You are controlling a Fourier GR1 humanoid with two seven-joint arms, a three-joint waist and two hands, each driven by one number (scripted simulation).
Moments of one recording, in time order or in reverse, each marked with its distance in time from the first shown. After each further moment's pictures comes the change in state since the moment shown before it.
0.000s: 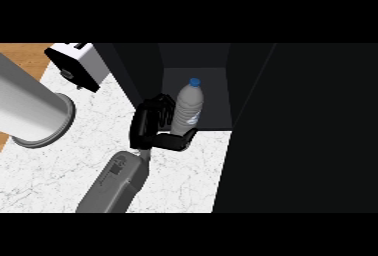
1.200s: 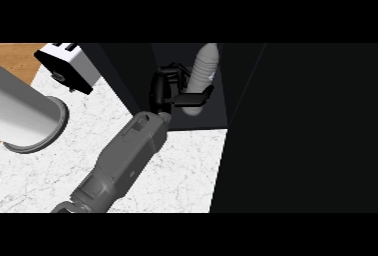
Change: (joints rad) left arm -0.431 -0.003 -0.069 0.464 0.229 0.303 0.007; right arm 0.115 -0.072 -0.071 -0.016 -0.063 0.056 -0.126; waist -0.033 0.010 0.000
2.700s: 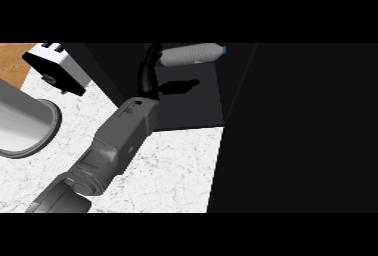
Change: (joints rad) left arm -0.233 0.019 0.135 0.458 -0.030 0.029 -0.185; right arm 0.046 -0.001 -0.052 0.009 -0.045 0.092 -0.091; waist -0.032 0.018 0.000
